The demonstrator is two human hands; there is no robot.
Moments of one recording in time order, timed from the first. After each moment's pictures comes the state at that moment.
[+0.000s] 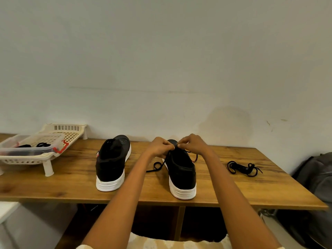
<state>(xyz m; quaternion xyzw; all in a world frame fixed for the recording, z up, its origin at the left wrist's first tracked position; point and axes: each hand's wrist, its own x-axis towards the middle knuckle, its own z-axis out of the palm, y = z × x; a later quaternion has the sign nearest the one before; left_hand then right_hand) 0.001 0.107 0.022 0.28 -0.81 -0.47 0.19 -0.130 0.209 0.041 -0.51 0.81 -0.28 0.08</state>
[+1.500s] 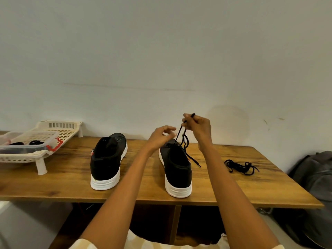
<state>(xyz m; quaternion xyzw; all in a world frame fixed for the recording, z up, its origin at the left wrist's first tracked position) -0.013 0.109 0.032 0.19 -0.81 -0.47 0.30 -0.121 0.214 0.064 -0.37 0.60 -0.71 0.07</state>
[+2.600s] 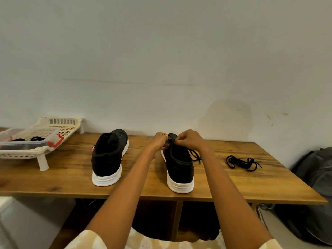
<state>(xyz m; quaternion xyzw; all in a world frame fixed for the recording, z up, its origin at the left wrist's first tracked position) -0.027 0.108 0.016 0.34 -0.69 -0.59 0.24 -0.125 0.206 0.036 -0.49 0.81 -0.29 0.11</state>
